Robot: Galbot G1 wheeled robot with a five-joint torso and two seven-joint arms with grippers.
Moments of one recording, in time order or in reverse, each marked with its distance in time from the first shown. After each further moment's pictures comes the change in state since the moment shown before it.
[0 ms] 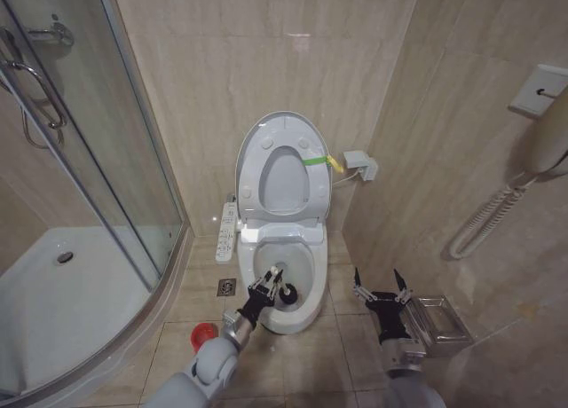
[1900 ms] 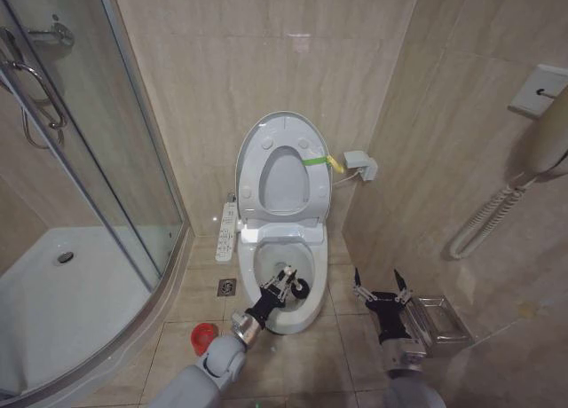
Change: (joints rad) left arm -0.050 -0.047 0.071 0.120 -0.004 -0.153 0.114; right arm 0.000 0.000 0.000 0.000 0.000 0.000 0.000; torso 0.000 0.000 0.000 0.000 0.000
